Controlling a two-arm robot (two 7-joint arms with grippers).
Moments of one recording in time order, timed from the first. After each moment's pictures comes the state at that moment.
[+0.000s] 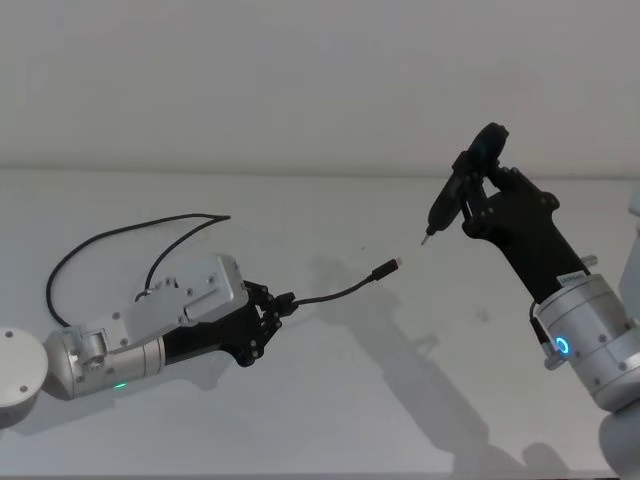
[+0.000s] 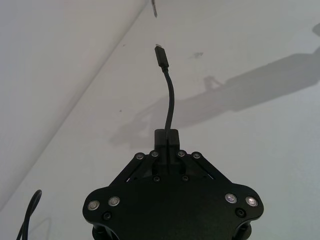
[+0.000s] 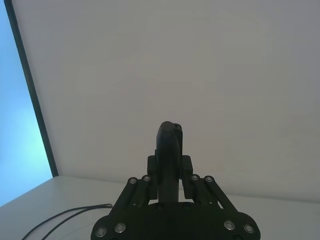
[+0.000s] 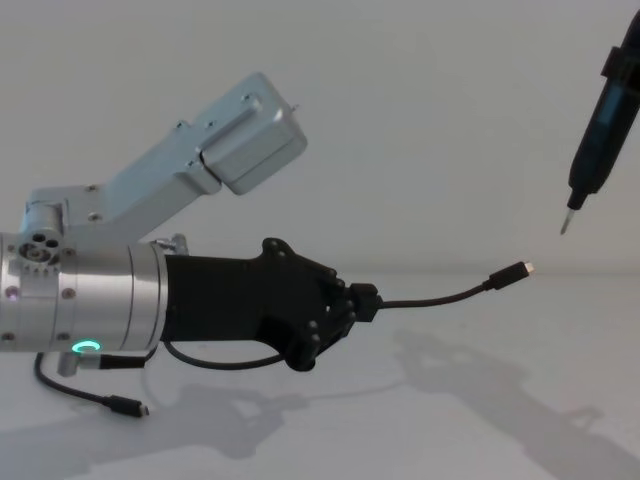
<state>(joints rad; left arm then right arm) -0.48 0.46 0.62 -1.45 -0.10 -0.13 -0.64 0.05 0.27 -0.14 -1.81 0.45 -0.02 0.19</state>
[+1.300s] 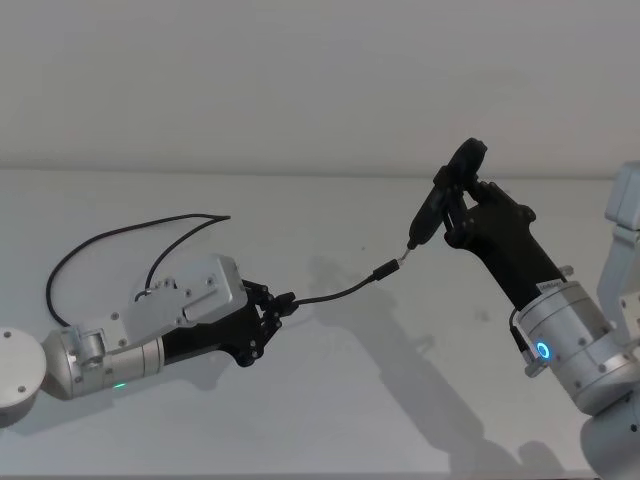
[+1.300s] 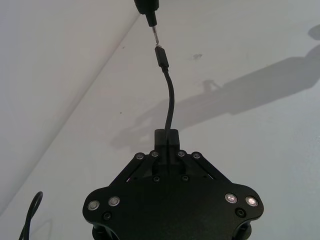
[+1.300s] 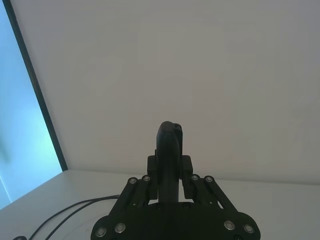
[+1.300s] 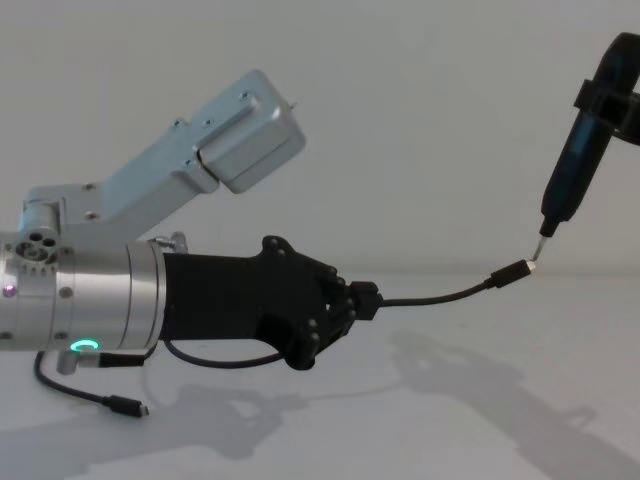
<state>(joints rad) -0.48 0.46 0.62 -1.45 -0.10 -0.14 -0.65 0.07 0.25 -0.16 -1.75 0.49 0.00 0.21</state>
